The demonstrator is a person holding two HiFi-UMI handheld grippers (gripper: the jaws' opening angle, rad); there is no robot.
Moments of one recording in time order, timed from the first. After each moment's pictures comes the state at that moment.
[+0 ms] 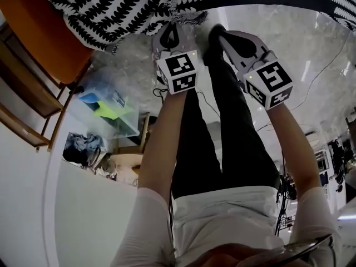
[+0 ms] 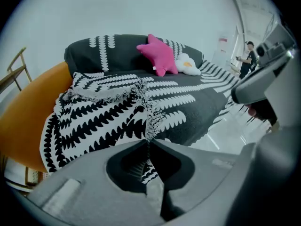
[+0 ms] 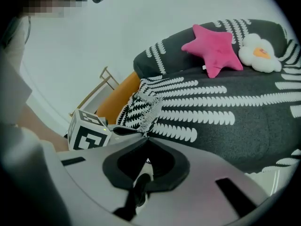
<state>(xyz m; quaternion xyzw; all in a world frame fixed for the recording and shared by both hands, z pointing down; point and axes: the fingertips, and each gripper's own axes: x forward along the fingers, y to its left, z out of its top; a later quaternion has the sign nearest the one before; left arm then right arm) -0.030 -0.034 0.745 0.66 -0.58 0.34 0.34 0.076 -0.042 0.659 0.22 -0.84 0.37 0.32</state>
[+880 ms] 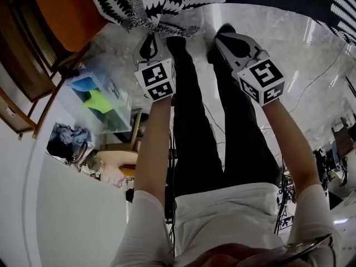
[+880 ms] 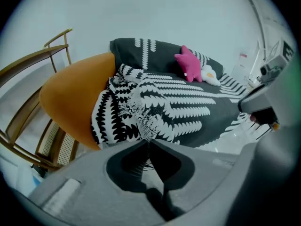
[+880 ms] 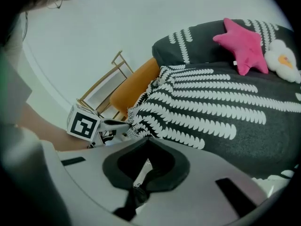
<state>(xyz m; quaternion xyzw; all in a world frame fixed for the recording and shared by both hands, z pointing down) -0.180 0.081 0.731 0.59 -0.66 0.29 0.38 -0.020 0.037 0.661 0.16 -0.85 0.34 0.36</state>
